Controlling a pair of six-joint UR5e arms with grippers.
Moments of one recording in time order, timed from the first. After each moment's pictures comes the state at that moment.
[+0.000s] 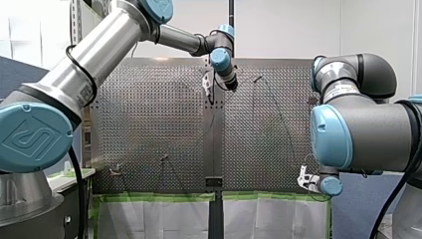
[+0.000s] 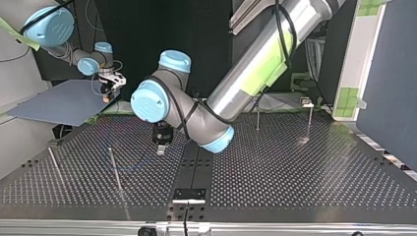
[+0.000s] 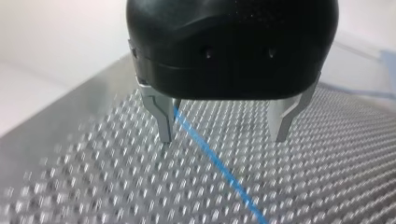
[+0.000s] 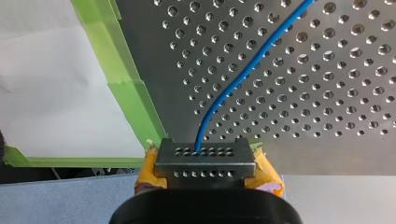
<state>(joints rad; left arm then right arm) -0.68 -2.20 -0.89 -3.42 -1.92 -1.94 1.55 -0.44 1.51 -0.79 1.40 1.71</state>
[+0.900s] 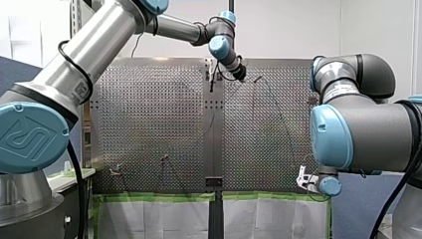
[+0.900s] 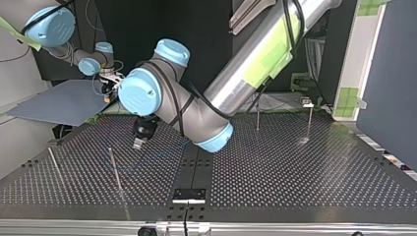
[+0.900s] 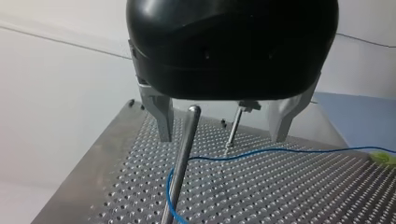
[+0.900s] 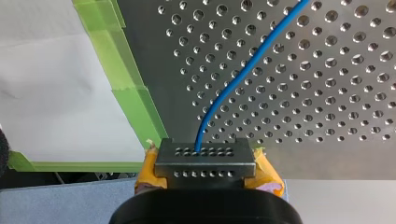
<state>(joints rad) -0.71 -2.16 -0.86 -3.46 -1.77 -1.67 1.55 -0.44 1.51 -0.79 1.40 1.72</state>
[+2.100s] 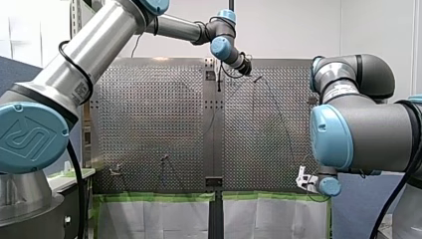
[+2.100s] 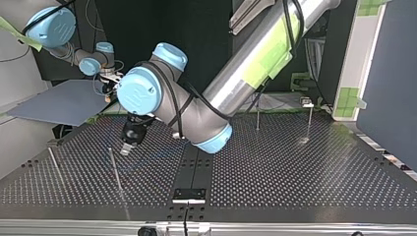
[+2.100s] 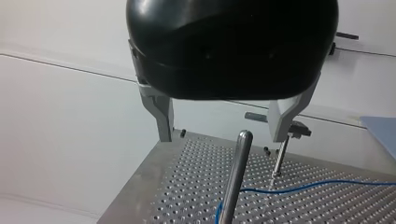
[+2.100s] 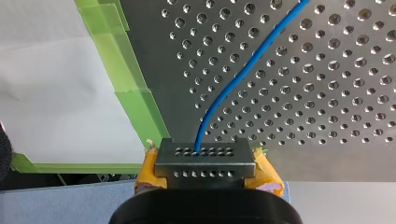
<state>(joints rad) -0.72 -2.16 -0.84 -3.36 -1.71 -1.75 1.56 -0.44 1.51 -0.79 1.40 1.72</state>
